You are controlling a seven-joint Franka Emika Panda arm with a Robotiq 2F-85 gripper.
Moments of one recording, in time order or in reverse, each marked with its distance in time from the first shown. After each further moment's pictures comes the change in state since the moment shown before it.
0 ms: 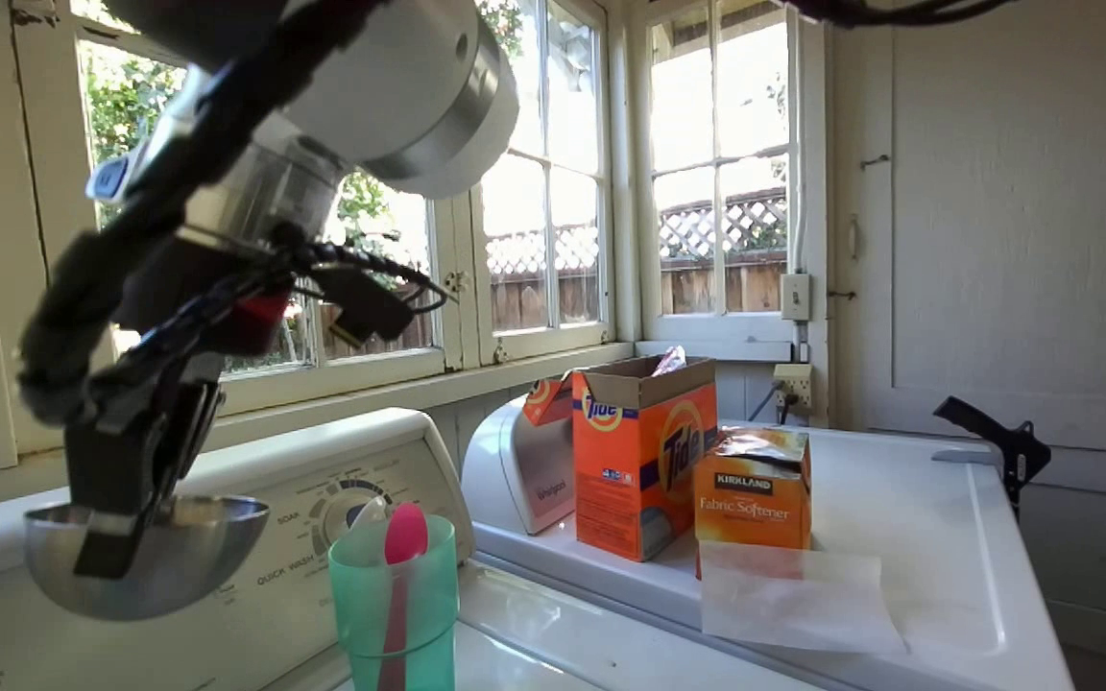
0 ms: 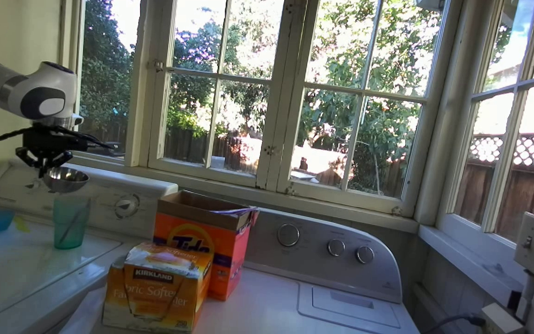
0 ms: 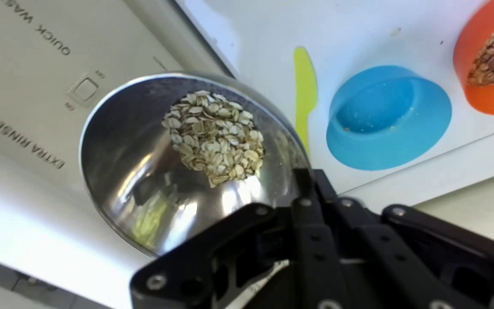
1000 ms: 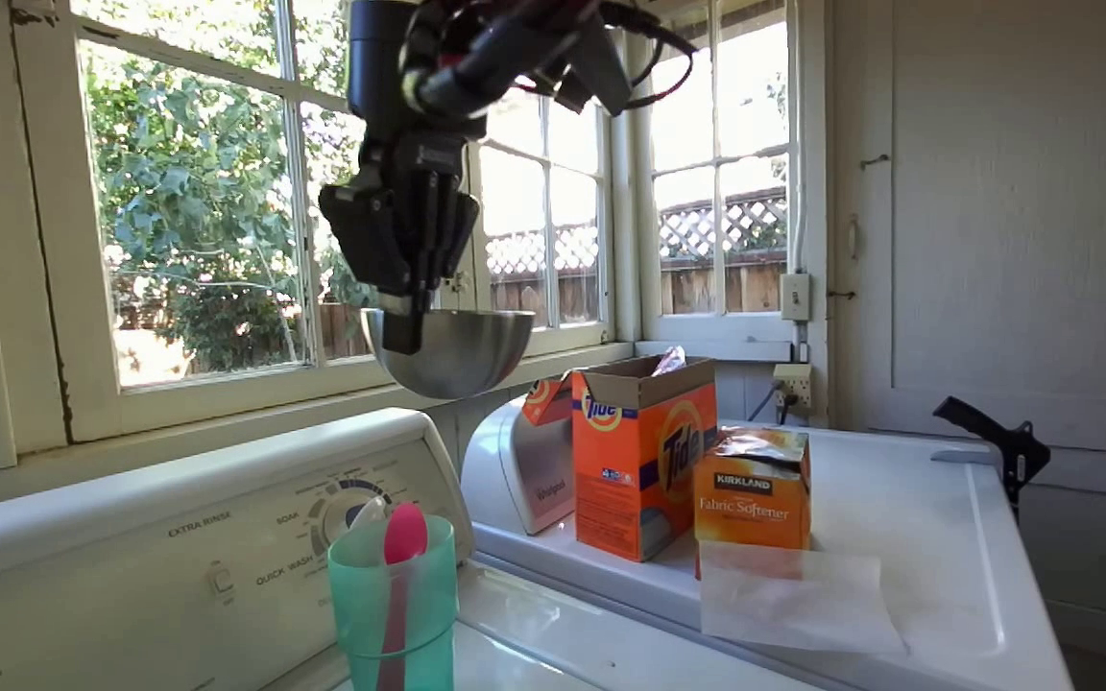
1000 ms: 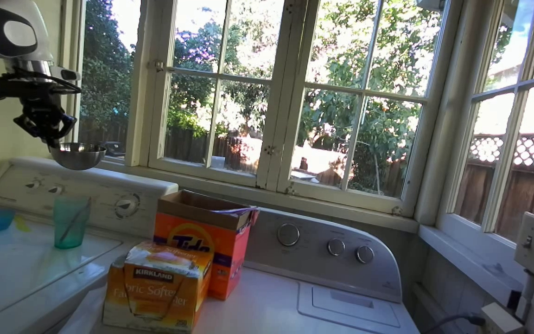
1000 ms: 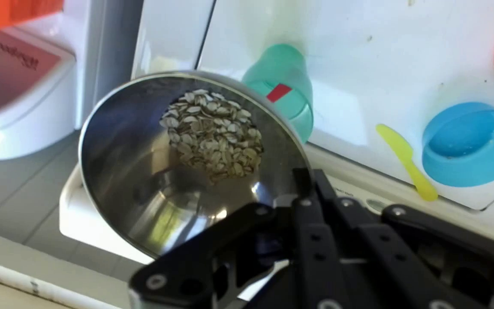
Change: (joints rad) arm 0.015 -0.520 -0.160 -0.522 -0.232 0.022 0.675
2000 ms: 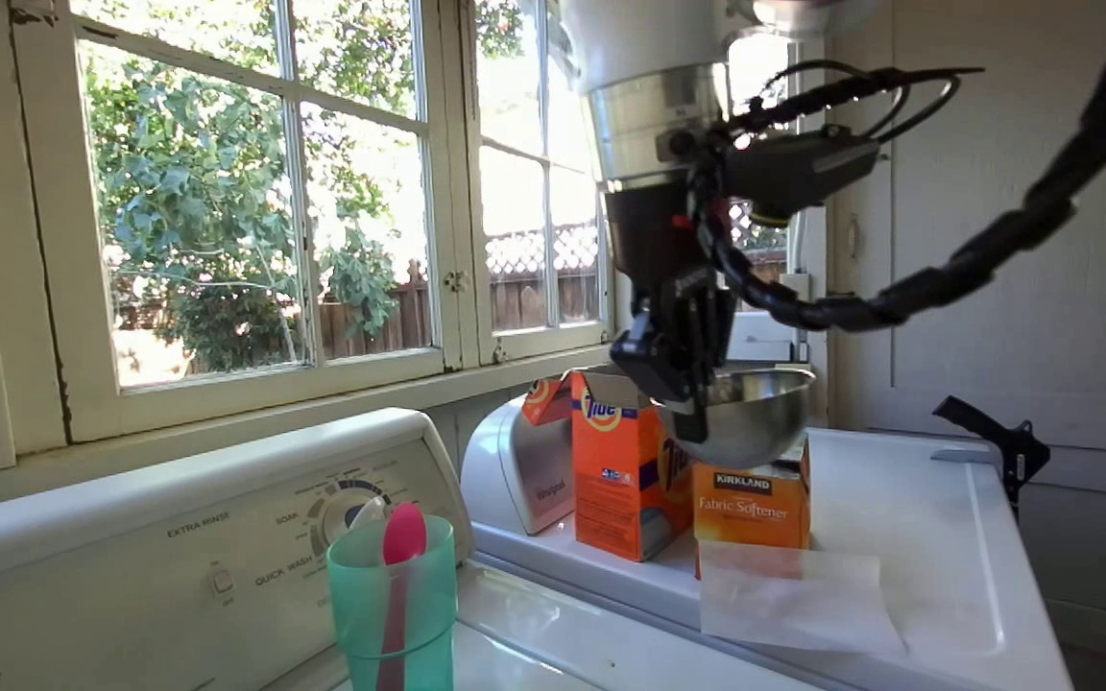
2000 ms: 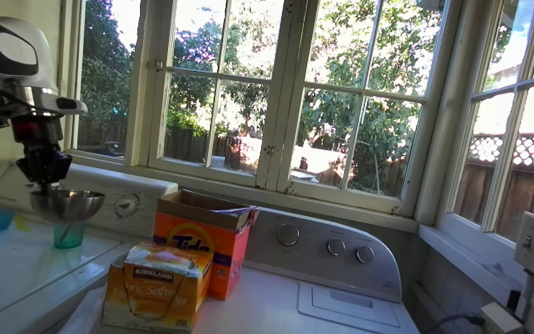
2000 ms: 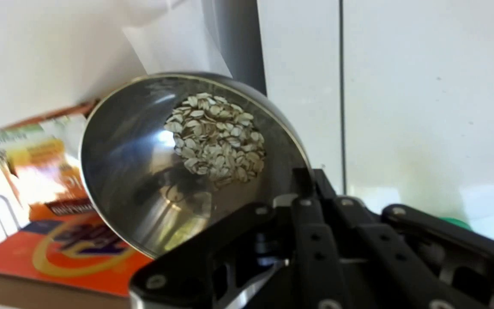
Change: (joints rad) arm -0.089 -0.183 -0.076 -0.377 -0.121 -0.098 0.421
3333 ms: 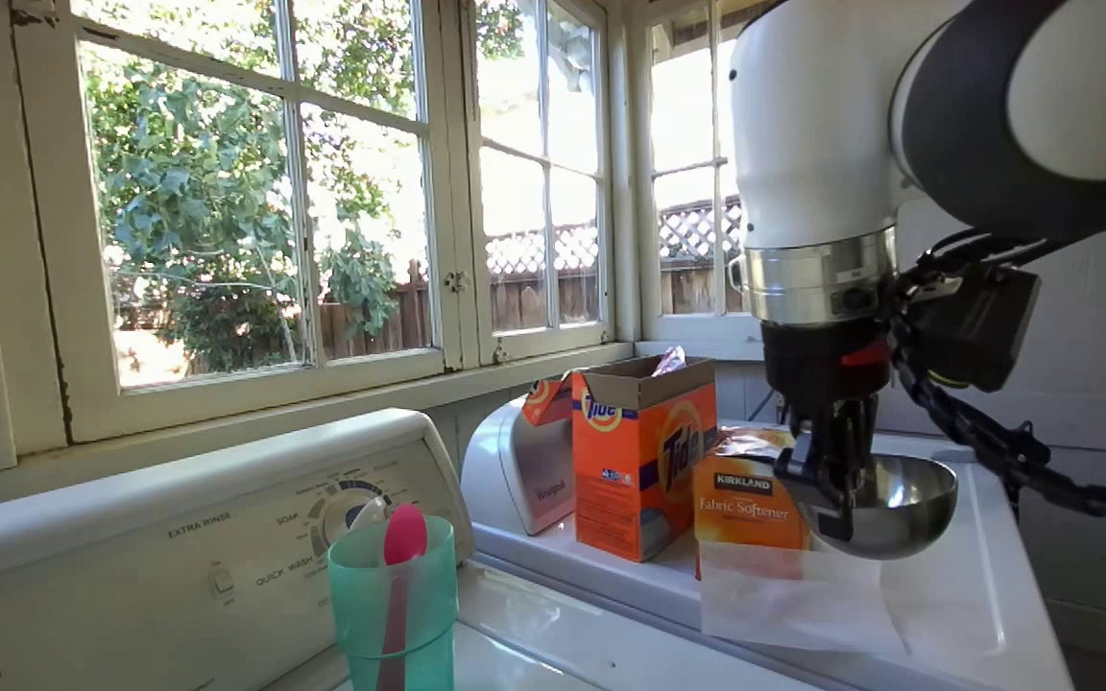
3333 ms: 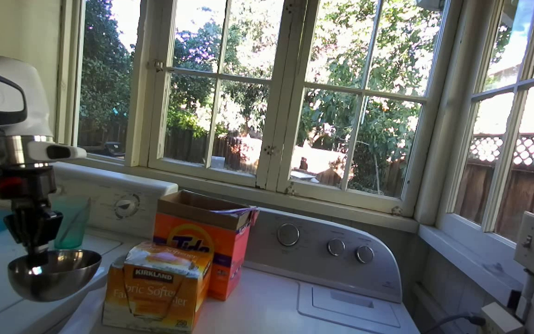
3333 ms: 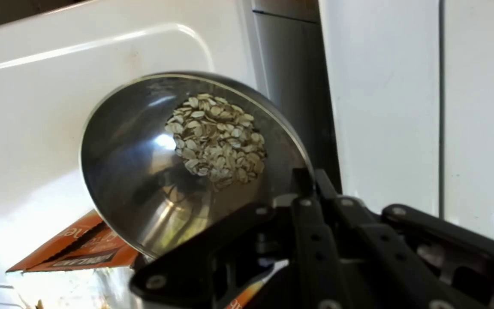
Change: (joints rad) arm -0.118 -0.095 -0.037 -0.347 -0.056 0.252 0.018
